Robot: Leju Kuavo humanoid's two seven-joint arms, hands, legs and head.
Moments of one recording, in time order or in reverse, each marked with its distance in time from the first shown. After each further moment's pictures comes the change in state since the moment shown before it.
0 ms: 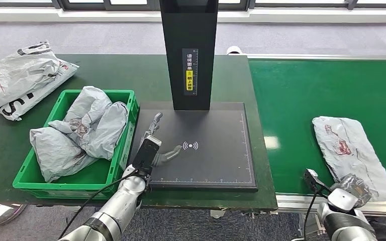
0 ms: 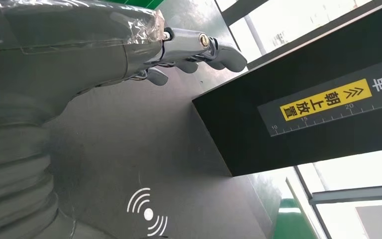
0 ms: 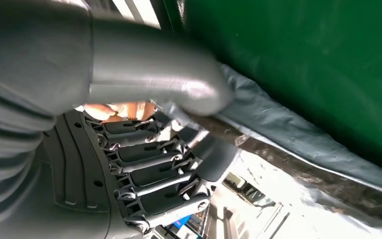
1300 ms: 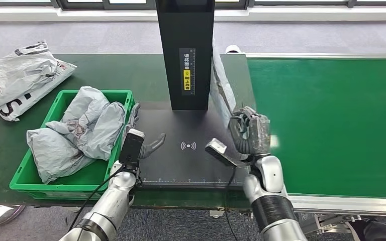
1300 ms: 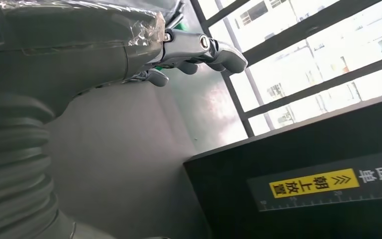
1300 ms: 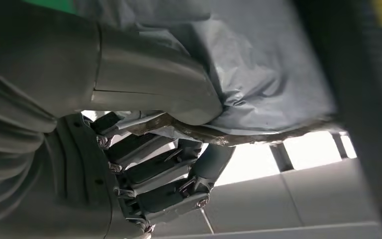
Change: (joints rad) left arm 0.028 0.013 0.124 -0.130 -0.058 0.092 0.014; right arm 0.091 0.465 0.259 -0.685 -0.332 -0.428 -0.873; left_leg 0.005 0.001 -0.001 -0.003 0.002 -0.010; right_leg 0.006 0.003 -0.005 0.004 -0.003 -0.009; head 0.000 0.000
